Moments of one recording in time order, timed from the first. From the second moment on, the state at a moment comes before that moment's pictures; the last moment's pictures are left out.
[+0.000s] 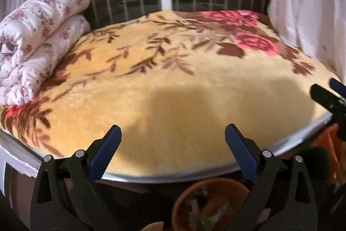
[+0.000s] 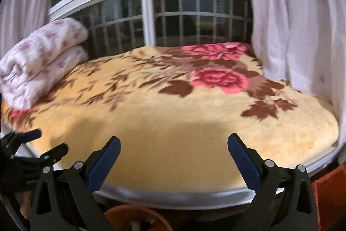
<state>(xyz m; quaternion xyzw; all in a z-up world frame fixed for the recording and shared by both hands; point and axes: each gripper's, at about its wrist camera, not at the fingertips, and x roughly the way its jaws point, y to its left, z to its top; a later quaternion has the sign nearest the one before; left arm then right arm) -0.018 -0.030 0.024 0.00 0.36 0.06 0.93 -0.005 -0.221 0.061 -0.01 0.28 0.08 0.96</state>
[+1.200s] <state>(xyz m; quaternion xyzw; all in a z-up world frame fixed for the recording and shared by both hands) 0.008 -0.011 0.006 -0.03 0.37 0.08 0.93 0.008 -0.205 0.038 -0.02 0.29 0.07 0.95</state>
